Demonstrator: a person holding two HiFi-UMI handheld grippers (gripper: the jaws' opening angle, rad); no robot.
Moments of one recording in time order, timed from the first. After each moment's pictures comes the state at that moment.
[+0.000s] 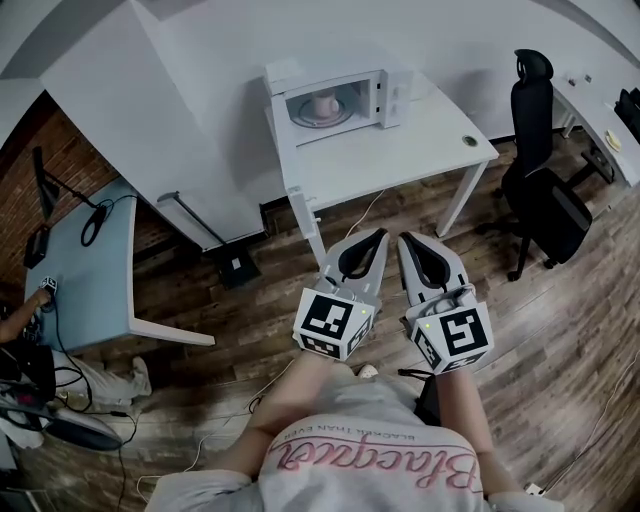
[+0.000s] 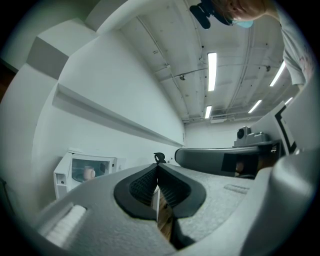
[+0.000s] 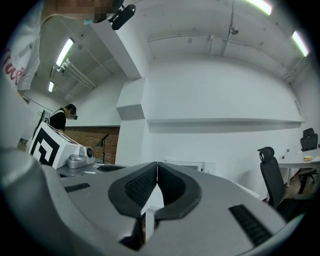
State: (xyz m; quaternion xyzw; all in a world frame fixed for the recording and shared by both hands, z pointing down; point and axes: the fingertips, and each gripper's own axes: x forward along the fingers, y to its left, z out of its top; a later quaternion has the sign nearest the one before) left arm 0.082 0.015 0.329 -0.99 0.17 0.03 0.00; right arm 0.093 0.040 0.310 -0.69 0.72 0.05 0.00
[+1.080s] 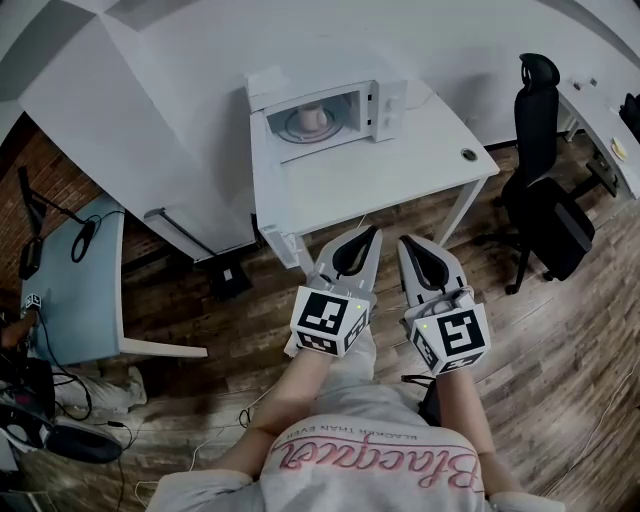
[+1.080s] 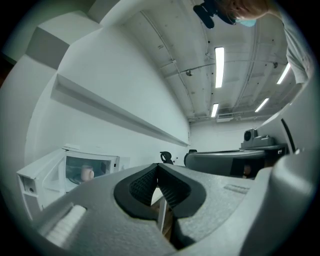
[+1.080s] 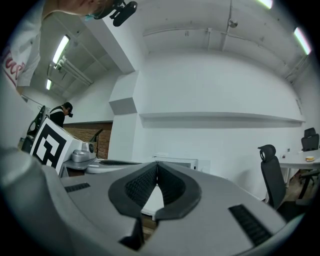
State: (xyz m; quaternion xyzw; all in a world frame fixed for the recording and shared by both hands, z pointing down) left arm 0.158 -0.060 0.339 -0.98 0.19 0.03 -0.01; right arm 0.175 -0.022 0.327 -0.70 0.72 0.03 -0.01
